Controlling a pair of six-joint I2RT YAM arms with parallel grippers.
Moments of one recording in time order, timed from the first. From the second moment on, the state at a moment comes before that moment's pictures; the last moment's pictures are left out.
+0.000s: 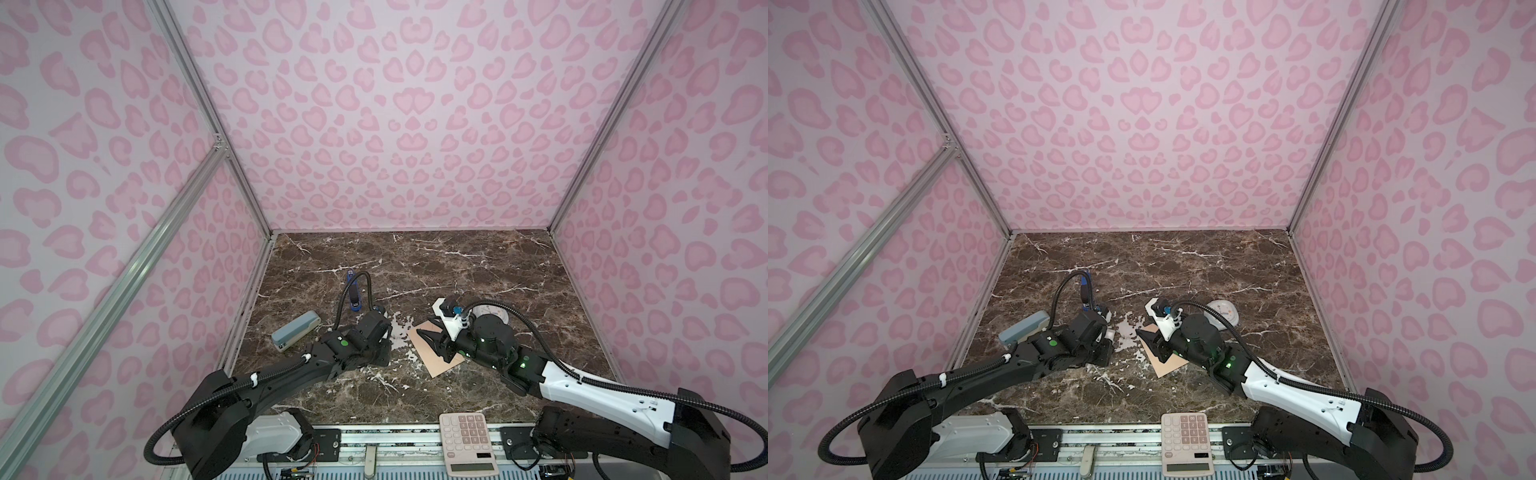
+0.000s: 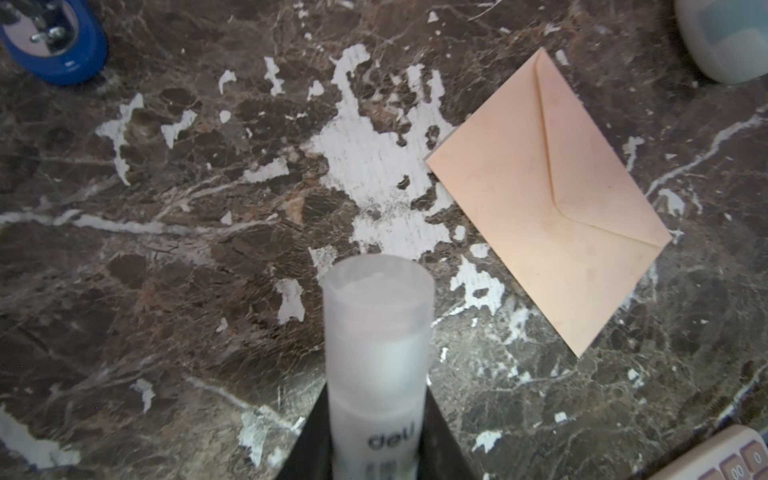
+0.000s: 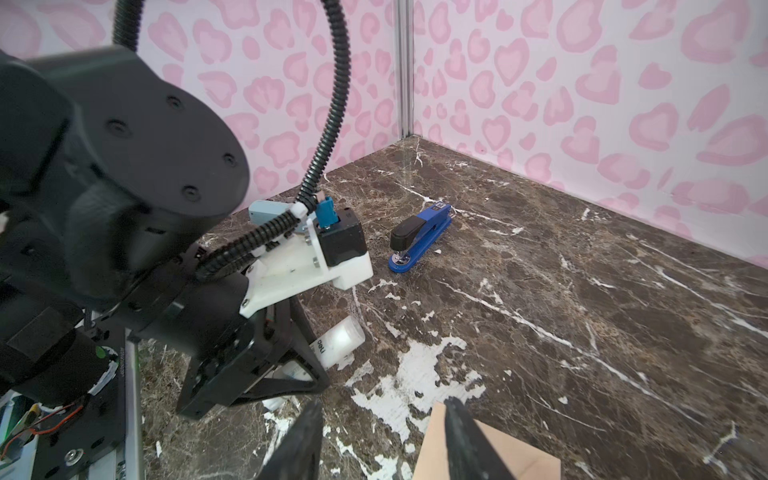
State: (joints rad) left arm -0.79 1.29 0.70 -0.47 -0.06 -0.55; right arm 0.91 1.05 0.56 0.18 -0.03 0.09
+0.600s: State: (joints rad) left arm -0.73 1.48 0.72 -0.43 0.00 -0.57; right arm 0.92 1.03 0.51 0.19 -0.01 0.09
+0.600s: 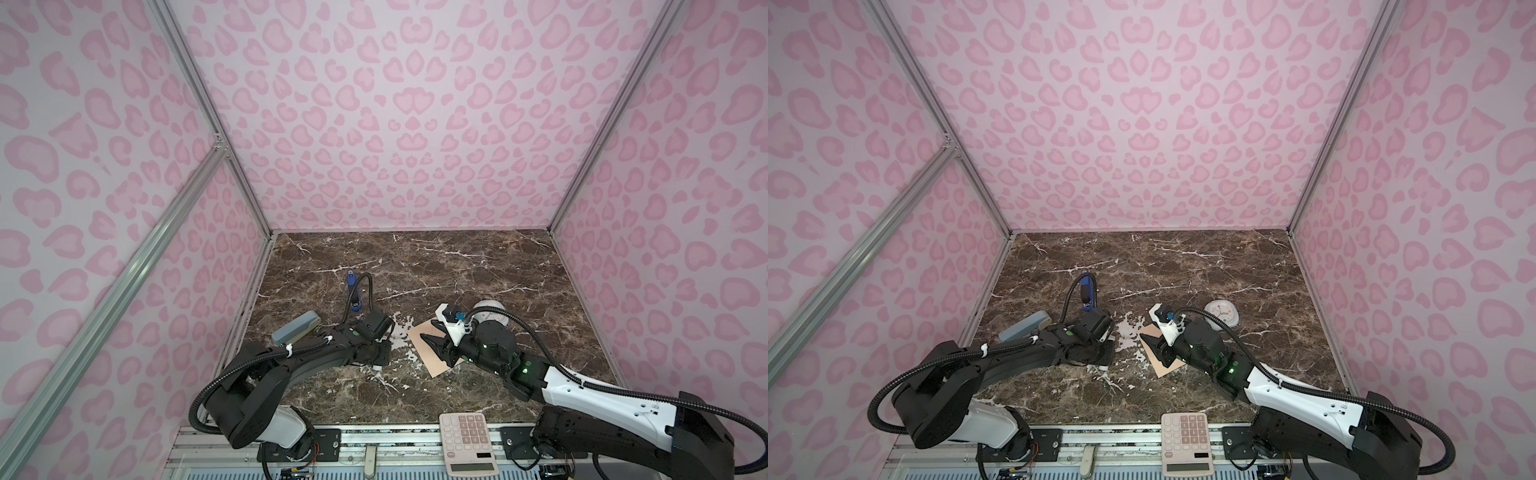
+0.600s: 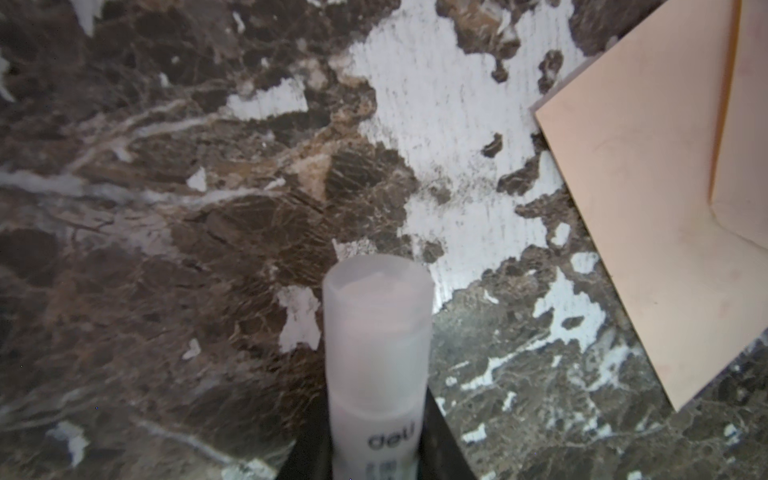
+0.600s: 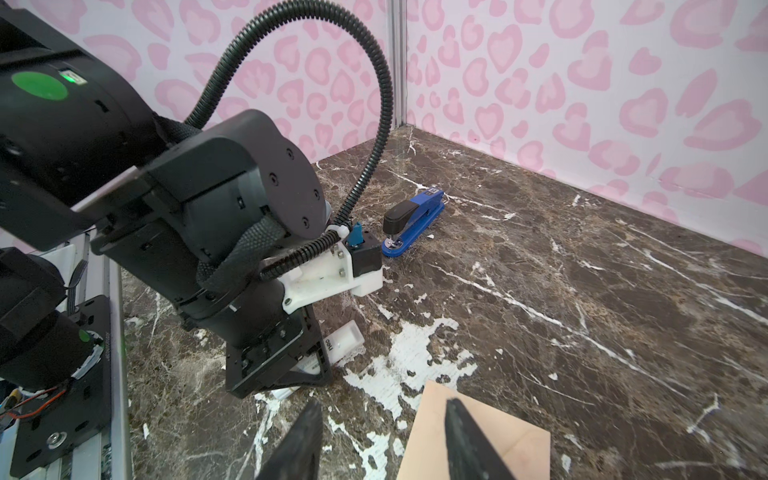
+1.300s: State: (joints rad) left arm -0.73 1.50 0.71 -0.39 0.00 -0.57; right arm 0.92 1.04 0.51 0.19 0.00 0.09
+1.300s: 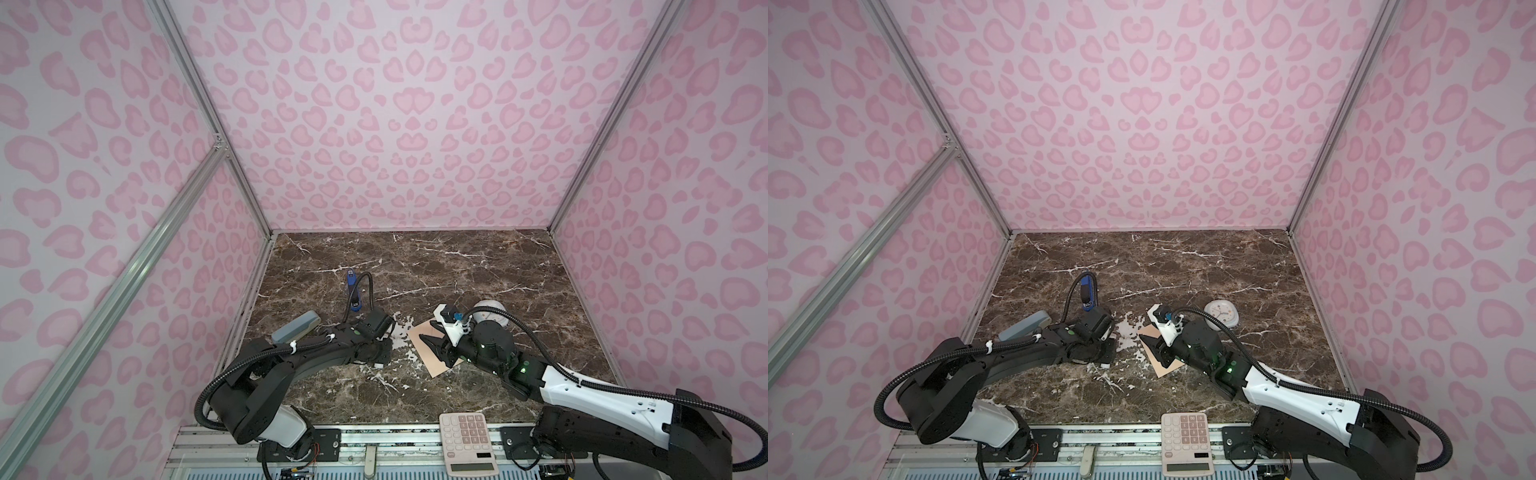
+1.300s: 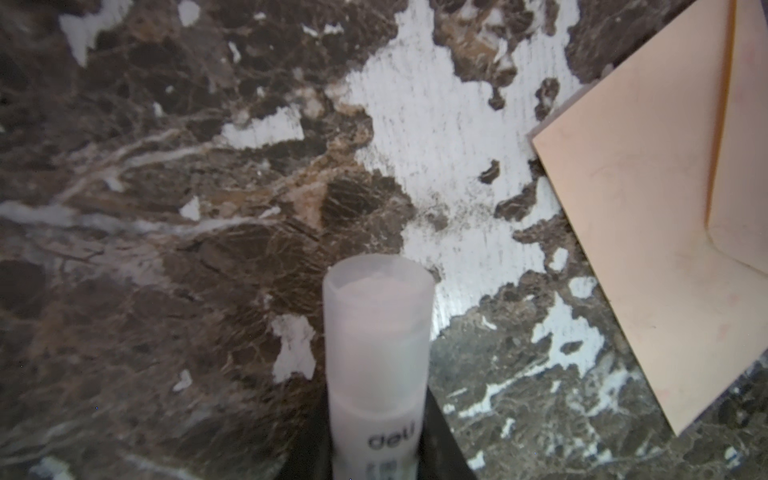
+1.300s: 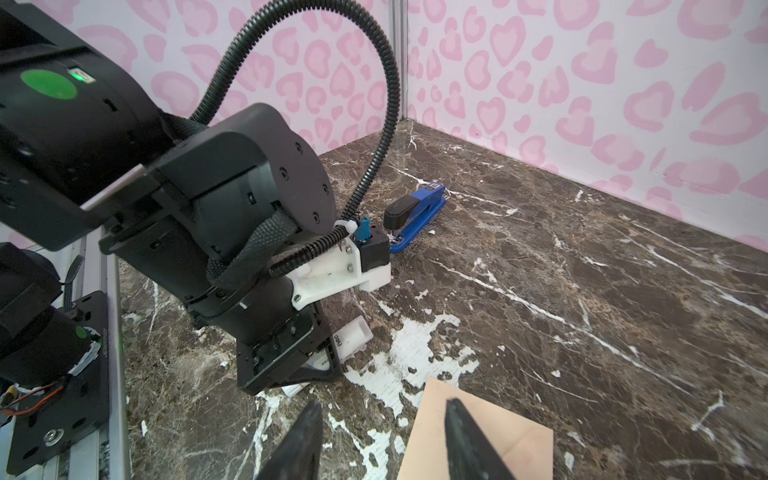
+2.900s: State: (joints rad) left arm -0.75 1.46 0.72 -0.45 0.00 -0.58; right arm 0.94 1.06 0.52 0.20 0.00 0.09
